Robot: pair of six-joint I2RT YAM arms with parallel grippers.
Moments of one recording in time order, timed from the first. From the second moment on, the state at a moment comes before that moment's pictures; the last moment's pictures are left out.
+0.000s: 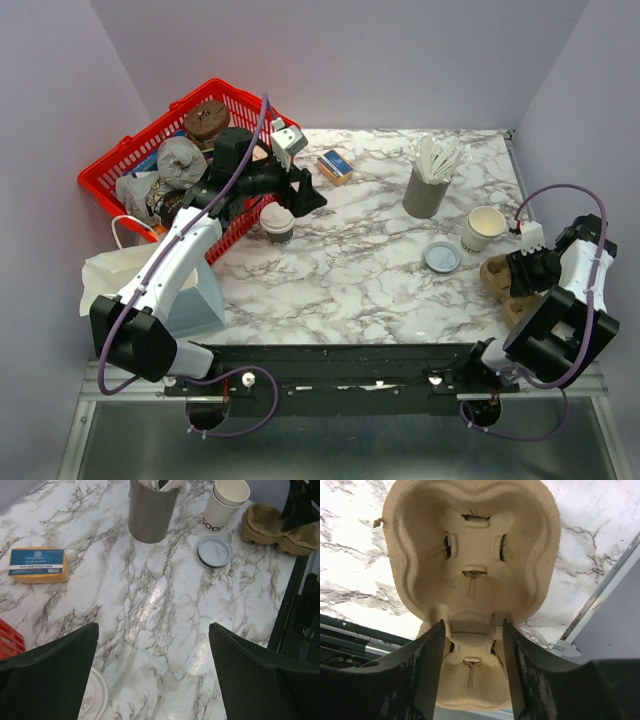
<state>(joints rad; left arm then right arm) -0.37 1.38 1.31 -0.32 0.71 0.07 -0.68 1.34 0.96 -1.02 -0.30 -1.02</state>
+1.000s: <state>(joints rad) -0.38 1.39 1.31 -0.33 0.71 0.08 -0.68 1.33 0.95 -1.03 -0.30 -0.99</state>
